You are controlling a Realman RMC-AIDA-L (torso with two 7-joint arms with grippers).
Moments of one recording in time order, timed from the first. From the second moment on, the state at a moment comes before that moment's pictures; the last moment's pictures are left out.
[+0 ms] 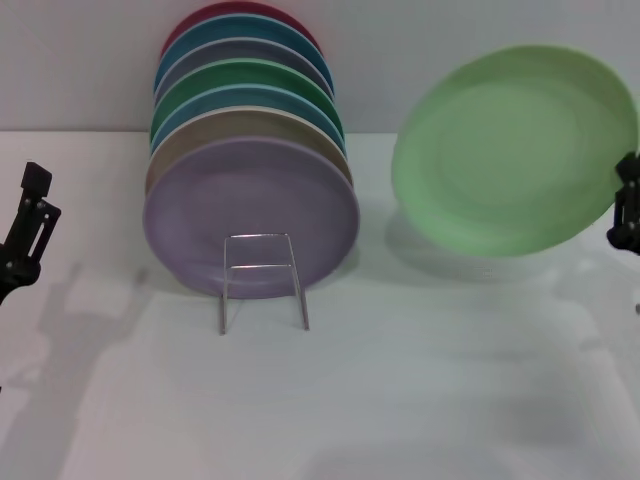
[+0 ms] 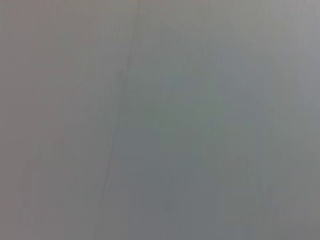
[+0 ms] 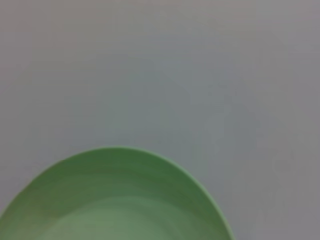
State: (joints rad) left arm -0.25 -2.07 -0.51 -0.30 2.08 1.70 -0.17; right arm 0.19 2.08 1.14 0.43 -2.71 -1.27 0.22
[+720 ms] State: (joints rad) left arm -0.24 -2.07 -0.37 -0.31 2.08 1.73 -0.17; right arm 0.22 2.07 1.03 0.28 -2.83 -1.40 0.28
